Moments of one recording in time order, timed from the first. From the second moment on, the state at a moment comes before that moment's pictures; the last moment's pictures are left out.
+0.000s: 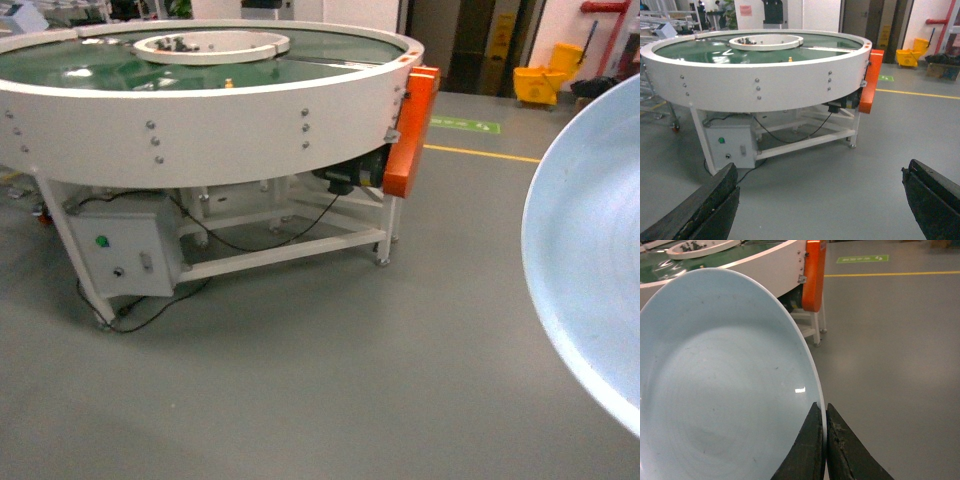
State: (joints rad) left arm 0.00 0.01 0.01 -0.01 0.00 0.00; right arm -0.02 0.62 0.24 0.16 -0.07 0.16
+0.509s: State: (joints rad) left arm 0.00 0.01 0.01 0.00 0.00 0.00; right arm -0.02 0.62 0.24 0.16 -0.07 0.16
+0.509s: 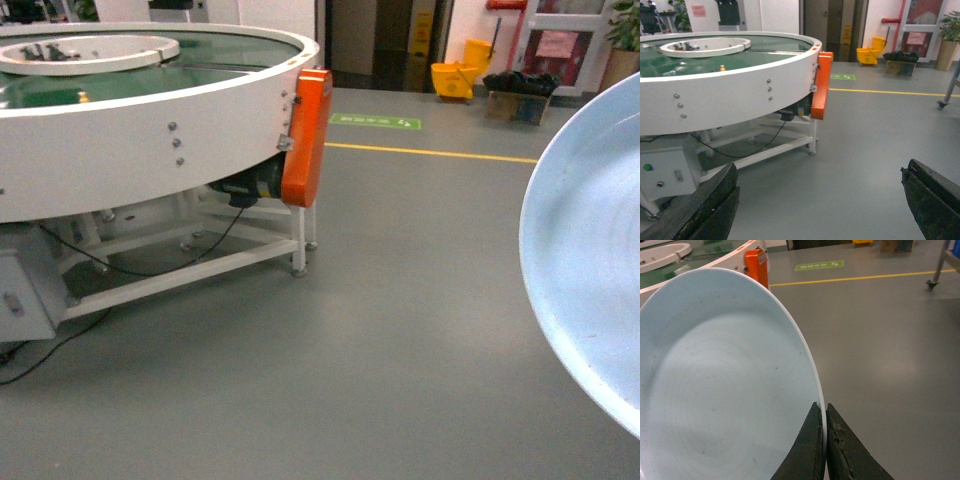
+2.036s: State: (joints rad) left arm 0.00 0.01 0.01 -0.01 0.00 0.00; right arm -0.02 0.62 0.24 0.16 -0.07 0.16
